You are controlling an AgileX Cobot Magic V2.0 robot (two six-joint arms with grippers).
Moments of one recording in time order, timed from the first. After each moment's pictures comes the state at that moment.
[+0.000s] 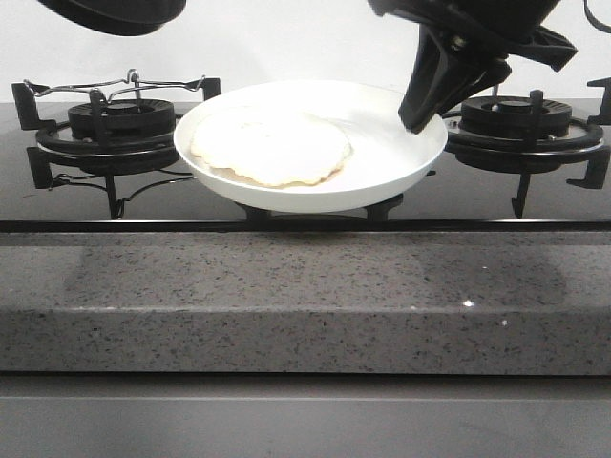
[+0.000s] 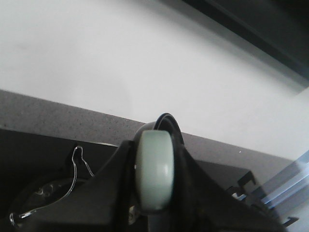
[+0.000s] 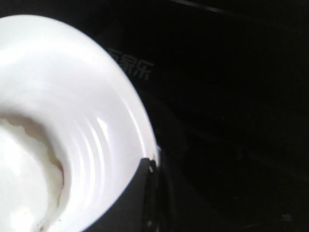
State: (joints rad) left arm 0.28 1.51 -1.33 -1.50 0.80 0.97; right arm 0.33 1.59 -1.27 0.38 0.72 -0.14
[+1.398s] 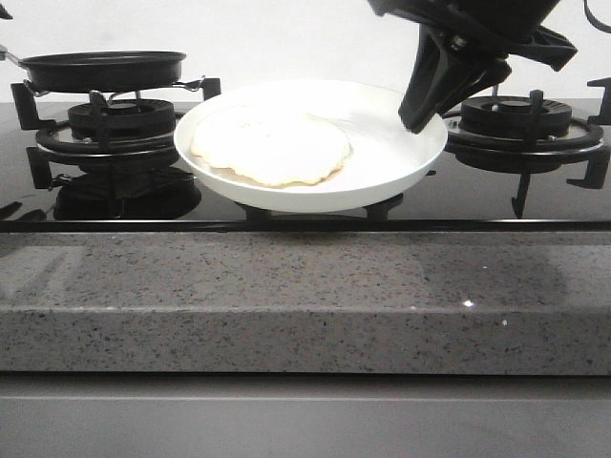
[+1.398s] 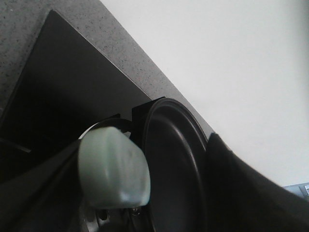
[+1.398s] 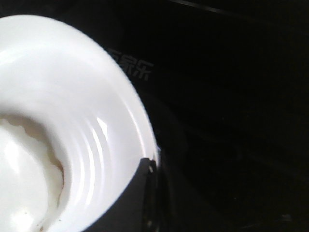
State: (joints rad) left arm 0.35 1.86 -1.34 -1.62 0.89 0.89; right arm 0.33 1.59 -1.27 0.38 0.72 -0.14
